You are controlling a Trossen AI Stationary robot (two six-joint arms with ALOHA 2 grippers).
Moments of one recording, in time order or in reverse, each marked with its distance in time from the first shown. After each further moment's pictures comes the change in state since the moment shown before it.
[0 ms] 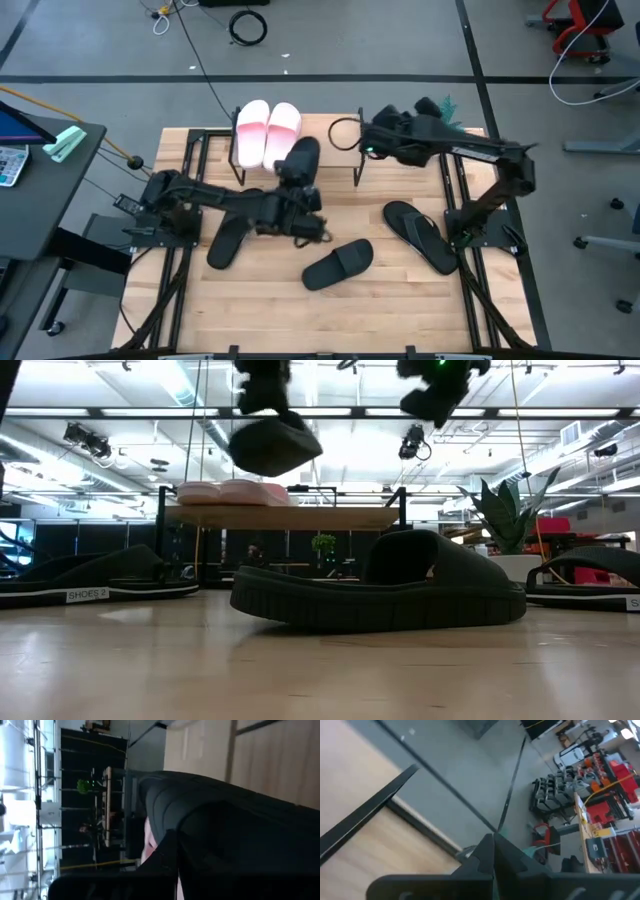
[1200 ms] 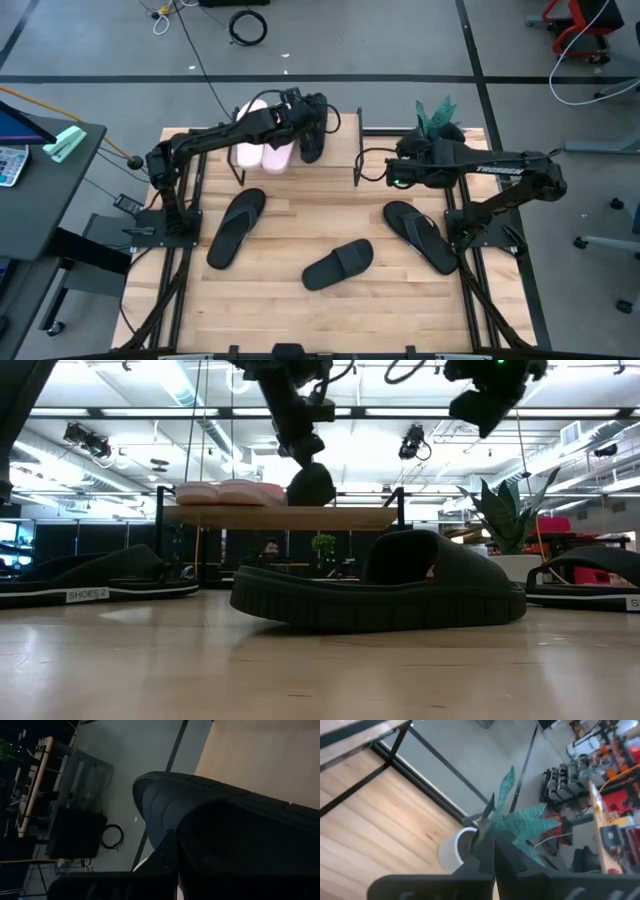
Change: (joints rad) left arm 0.590 -0.001 0.001 0.567 0.559 0.419; right arm 0.136 -0.228 -0.344 -0.104 -0.062 0.266
